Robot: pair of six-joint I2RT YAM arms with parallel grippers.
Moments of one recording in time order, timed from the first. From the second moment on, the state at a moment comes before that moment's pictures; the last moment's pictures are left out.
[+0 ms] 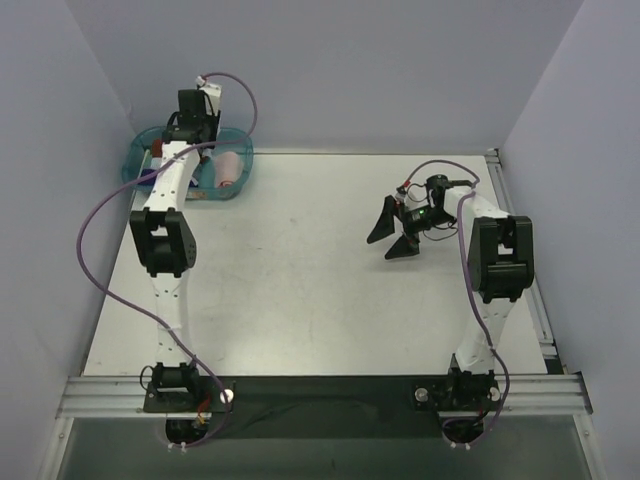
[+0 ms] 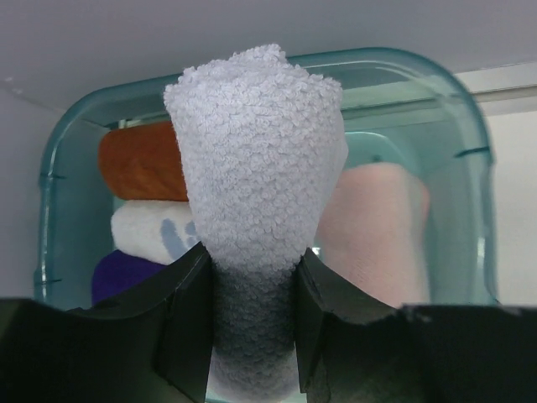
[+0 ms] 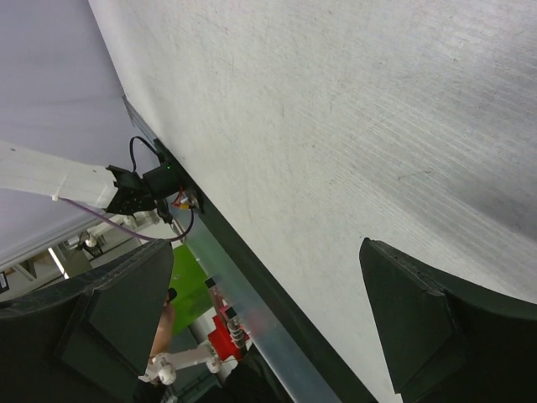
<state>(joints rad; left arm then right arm) -0.04 2.37 2.40 -0.57 -0.14 0.21 0.06 2.01 1.42 -0.88 -0.93 0.10</state>
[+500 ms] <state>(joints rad) -0.09 2.52 2.33 -0.34 -0.56 0.50 0.04 2.01 1.41 -0.88 -0.91 0.08</state>
